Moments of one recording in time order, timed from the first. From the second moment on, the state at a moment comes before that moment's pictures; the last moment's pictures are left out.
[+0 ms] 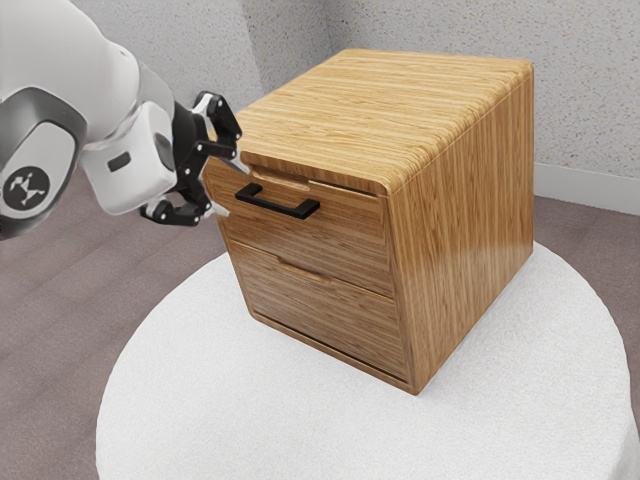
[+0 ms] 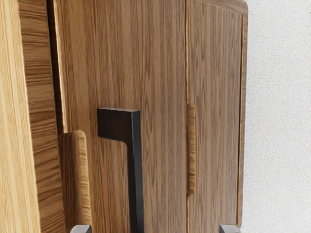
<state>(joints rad) 0.29 -0.47 -0.28 -1.96 0.05 2.14 1.53</state>
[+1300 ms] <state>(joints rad) 0.37 -0.31 -0.32 -1.91 0.04 2.21 1.62</state>
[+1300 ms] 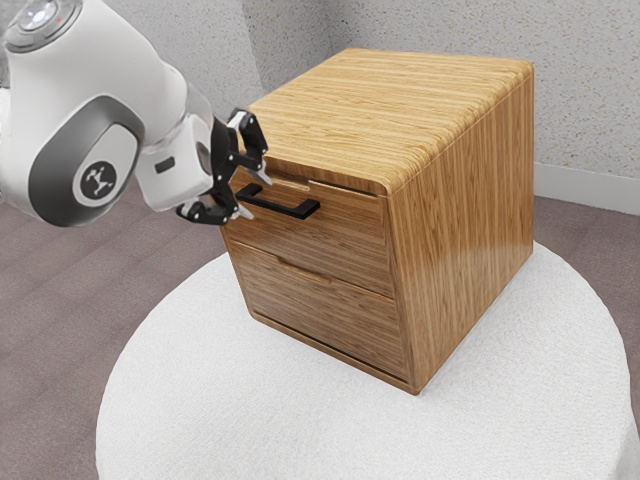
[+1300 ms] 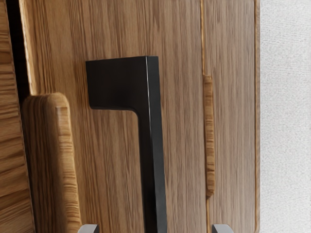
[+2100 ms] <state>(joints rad) 0.37 -0.20 -0.31 -1.88 0.04 2.22 1.64</state>
